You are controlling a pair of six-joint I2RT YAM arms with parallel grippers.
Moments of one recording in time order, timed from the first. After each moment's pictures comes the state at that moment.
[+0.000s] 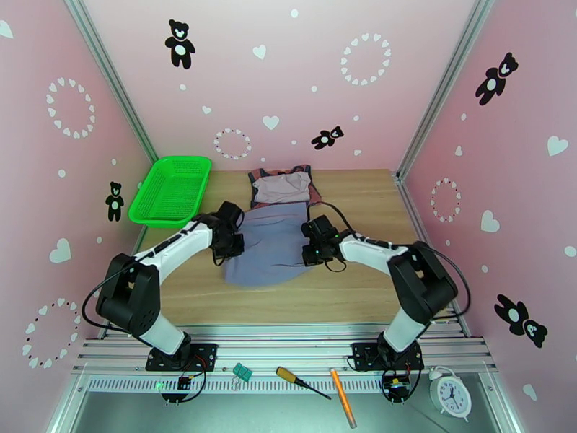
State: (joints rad) left arm -0.40 1.60 1.20 -0.90 0.04 -0.55; right arm 0.56 1.62 0.98 -0.46 -0.22 0.31
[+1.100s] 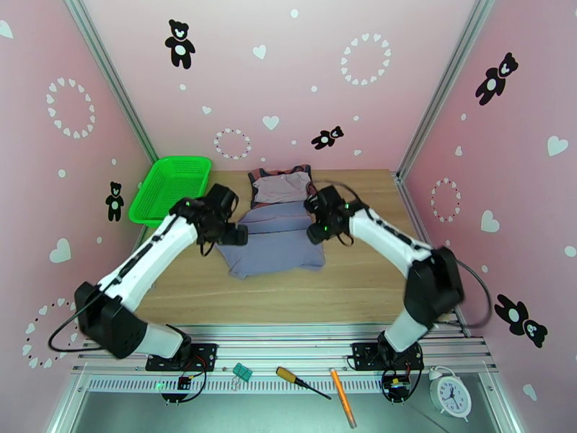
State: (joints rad) left arm -0.52 1.41 1.30 -1.19 -0.11 -0.44; right arm 0.58 1.57 1.22 -0.77 0.01 -0.16
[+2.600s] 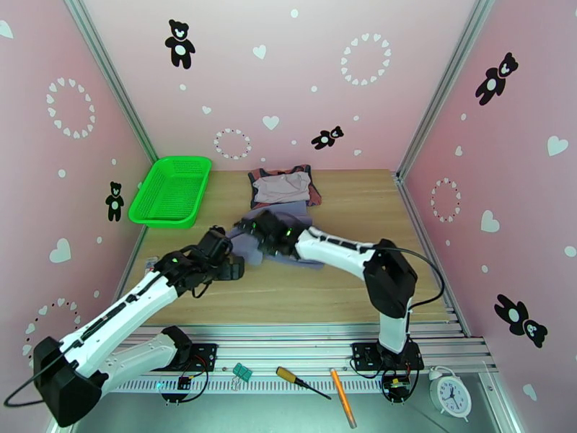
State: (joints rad) left arm -0.70 1.05 0.86 -0.86 -0.23 -0.57; right arm 0.88 1.90 1.55 -0.53 0.22 -0.38
